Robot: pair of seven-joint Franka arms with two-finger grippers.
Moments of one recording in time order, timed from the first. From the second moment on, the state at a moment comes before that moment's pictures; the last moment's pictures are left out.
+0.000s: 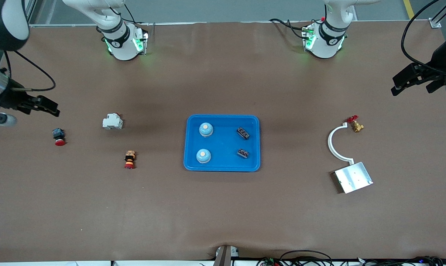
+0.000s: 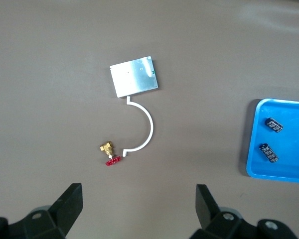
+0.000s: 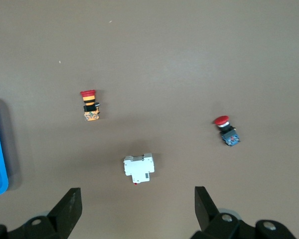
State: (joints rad) left arm 0.04 -0.03 -0.12 -1.51 0.00 1.54 -0.15; right arm -0.05 -0.07 -0.02 -1.82 -0.01 1.75 0.04
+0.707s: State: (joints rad) left arm 0.04 -0.03 -0.12 -1.50 0.00 1.54 -0.15; right arm -0.07 -0.23 -0.01 -1.83 0.03 1.65 0.05
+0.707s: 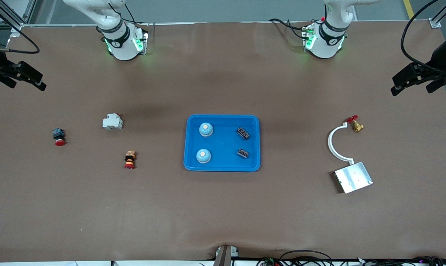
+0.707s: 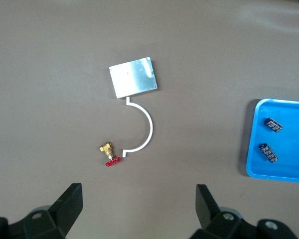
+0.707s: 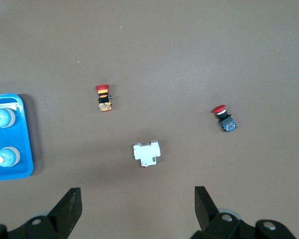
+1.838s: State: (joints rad) left arm 0.04 -0.03 -0.12 -1.50 0.00 1.53 -0.15; right arm -0.07 -0.26 0.00 -1.78 0.03 1.56 0.05
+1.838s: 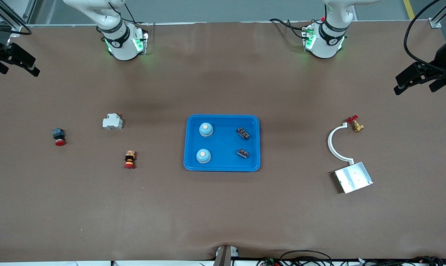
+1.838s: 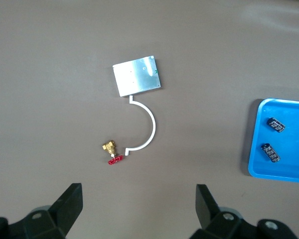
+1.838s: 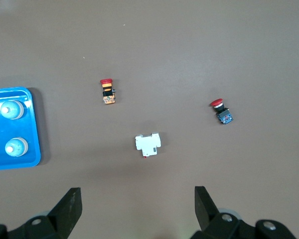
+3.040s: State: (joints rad) left arm 0.04 -0.03 -0.12 -1.50 0.03 1.52 -0.15; right arm -0.05 -0.26 0.01 -1.78 0.00 1.60 0.05
